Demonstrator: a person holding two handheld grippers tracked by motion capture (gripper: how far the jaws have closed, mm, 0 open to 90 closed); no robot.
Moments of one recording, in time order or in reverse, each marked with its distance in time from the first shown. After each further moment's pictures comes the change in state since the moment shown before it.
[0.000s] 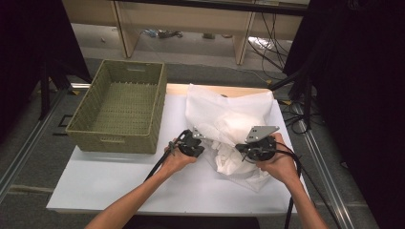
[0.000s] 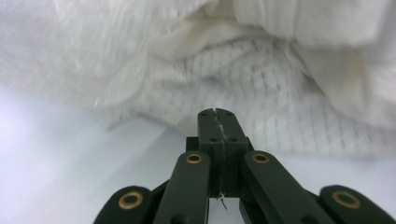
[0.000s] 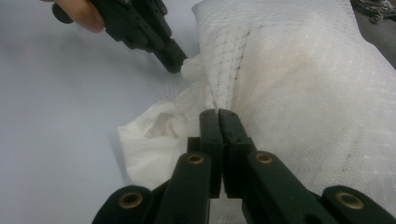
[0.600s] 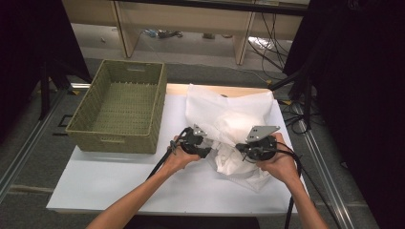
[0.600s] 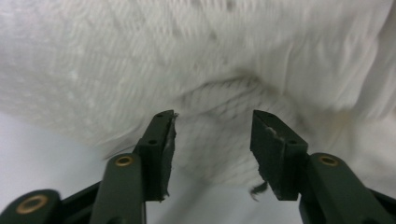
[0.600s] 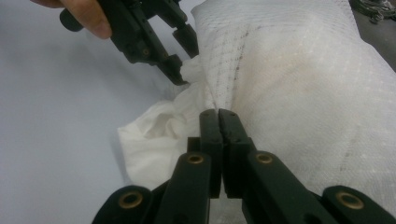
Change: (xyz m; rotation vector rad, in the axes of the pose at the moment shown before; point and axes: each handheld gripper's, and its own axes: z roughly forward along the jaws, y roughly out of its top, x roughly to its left) left arm -0.001 0.015 0.007 -0.083 -0.022 -0.105; right arm 0.000 0.000 -0.001 -0.001 -0.003 0.012
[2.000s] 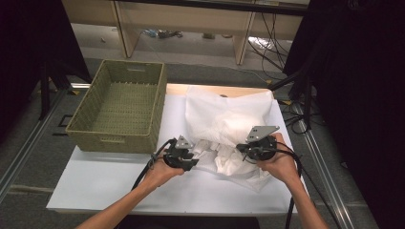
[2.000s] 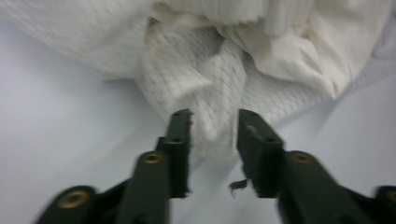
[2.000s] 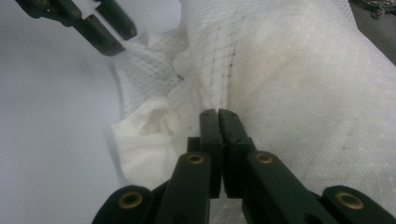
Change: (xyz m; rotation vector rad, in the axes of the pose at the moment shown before) left arm -0.008 -0.033 -0.063 0.022 -0.016 0.025; right arm -0.003 -0.002 0.002 0.013 0.004 -0.008
